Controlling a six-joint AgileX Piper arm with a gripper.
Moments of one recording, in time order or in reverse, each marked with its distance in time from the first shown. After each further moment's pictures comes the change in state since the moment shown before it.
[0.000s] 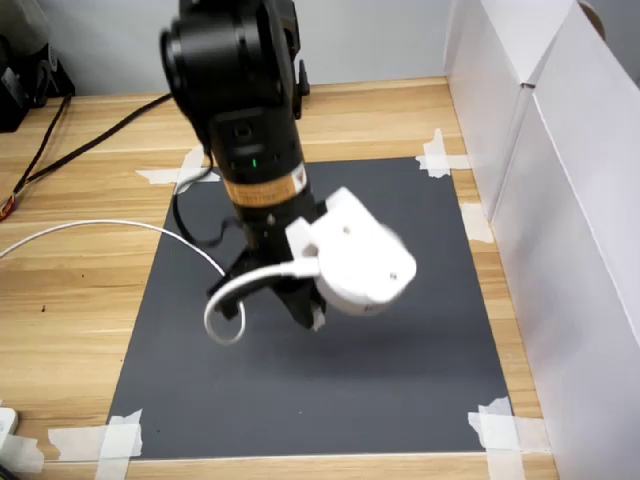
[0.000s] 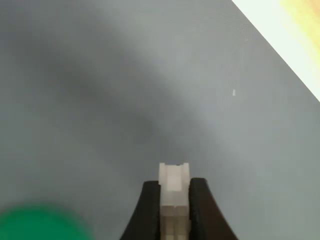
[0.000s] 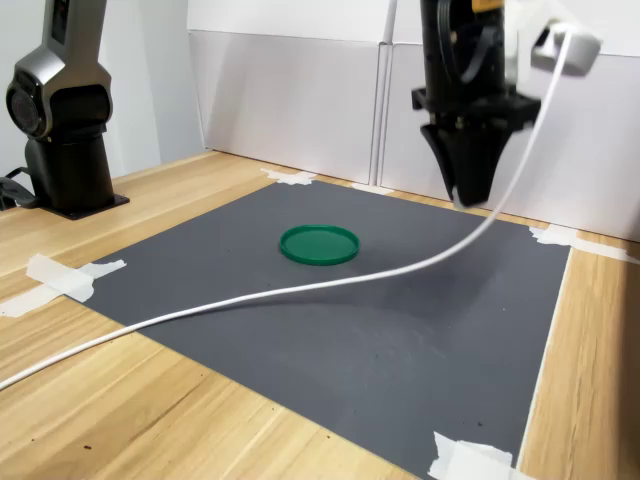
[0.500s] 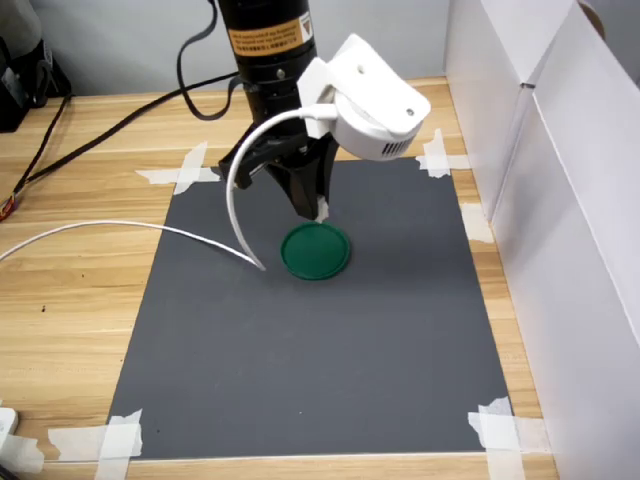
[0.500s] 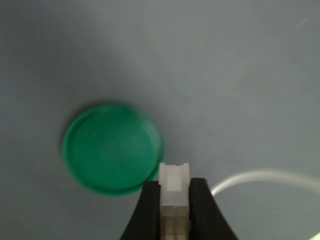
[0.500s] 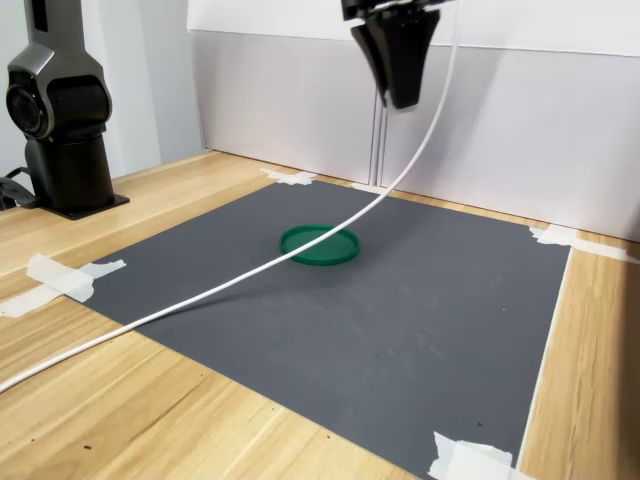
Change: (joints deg) arm 2.9 -16.6 17.7 -1.9 1.2 -2.0
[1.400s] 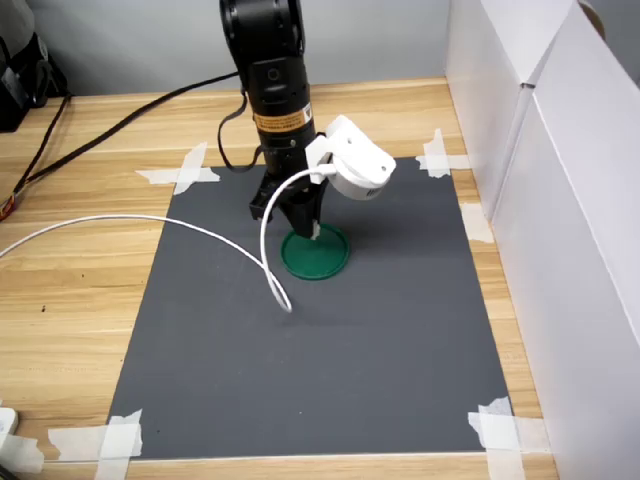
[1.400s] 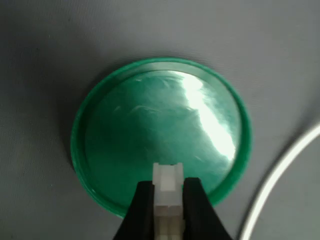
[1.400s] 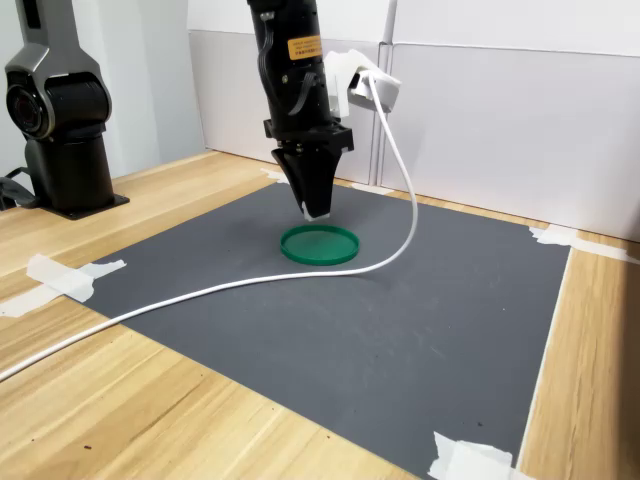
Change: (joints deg) arm 0.2 -2.0 28.1 -0.6 -24.3 -8.0
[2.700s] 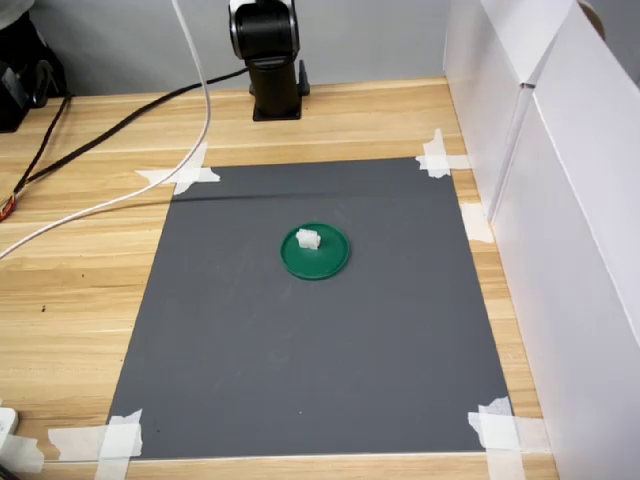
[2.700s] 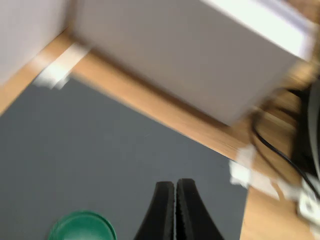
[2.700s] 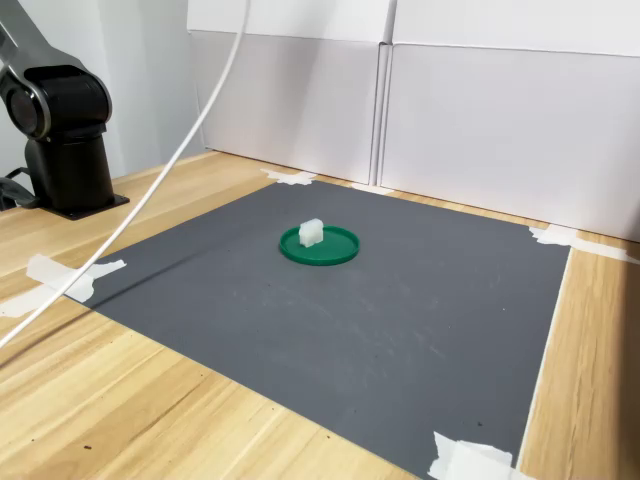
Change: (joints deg) arm -9.1 -51.8 5.7 11.2 -9.6 18.0
